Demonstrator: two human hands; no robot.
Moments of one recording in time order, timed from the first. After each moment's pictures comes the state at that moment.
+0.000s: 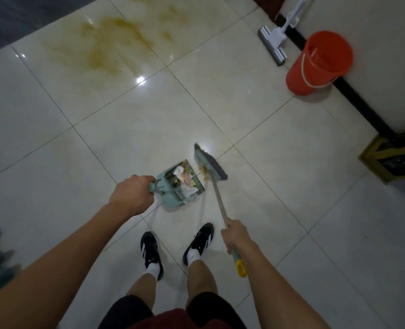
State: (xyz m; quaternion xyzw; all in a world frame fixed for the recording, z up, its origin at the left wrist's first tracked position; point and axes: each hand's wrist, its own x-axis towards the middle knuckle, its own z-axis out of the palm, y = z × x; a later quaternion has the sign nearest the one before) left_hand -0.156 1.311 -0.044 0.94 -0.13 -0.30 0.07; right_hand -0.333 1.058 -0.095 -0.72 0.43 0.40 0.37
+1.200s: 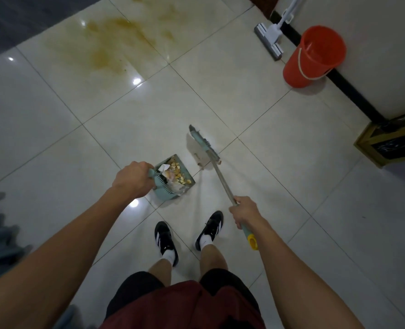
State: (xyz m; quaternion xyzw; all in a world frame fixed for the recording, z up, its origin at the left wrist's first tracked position) left_hand -0.156 1.389 -0.022 0.94 -0.11 -0.31 0.08; right_hand -0.338 1.111 -0.062 -0.74 0.44 0.31 0.40
